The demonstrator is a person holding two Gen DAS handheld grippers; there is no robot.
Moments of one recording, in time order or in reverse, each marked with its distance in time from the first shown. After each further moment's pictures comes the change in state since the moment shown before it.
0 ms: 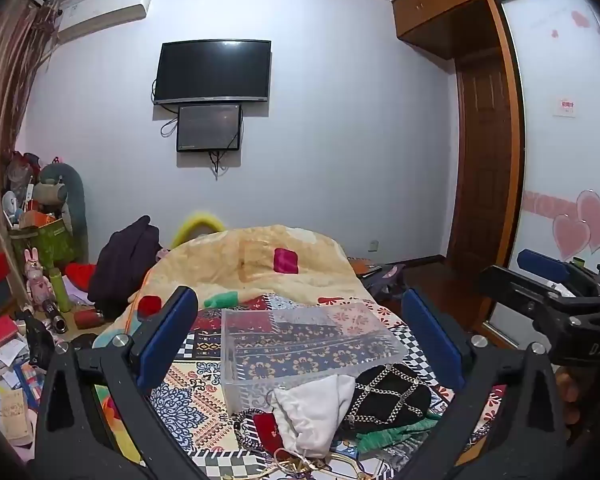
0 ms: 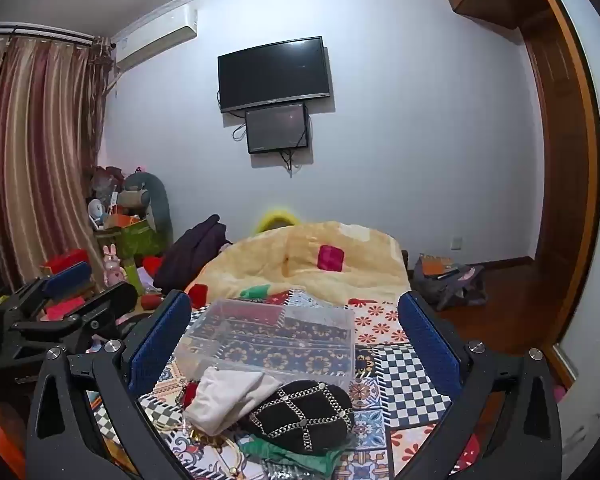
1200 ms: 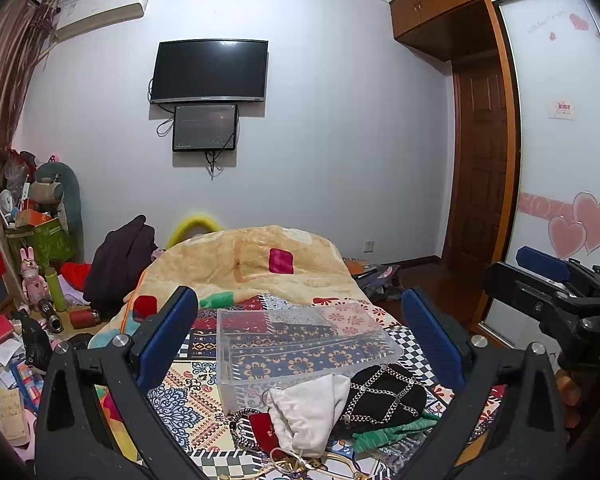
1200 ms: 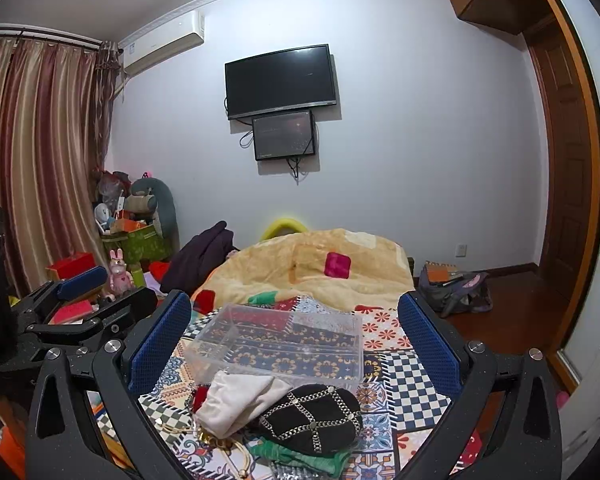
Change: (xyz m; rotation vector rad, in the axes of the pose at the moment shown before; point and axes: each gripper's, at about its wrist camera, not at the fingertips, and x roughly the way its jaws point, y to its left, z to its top) left arm 0.003 -0.001 0.000 -0.017 0.012 -0.026; right arm -0.006 0.006 0.002 -0.006 -0.025 0.021
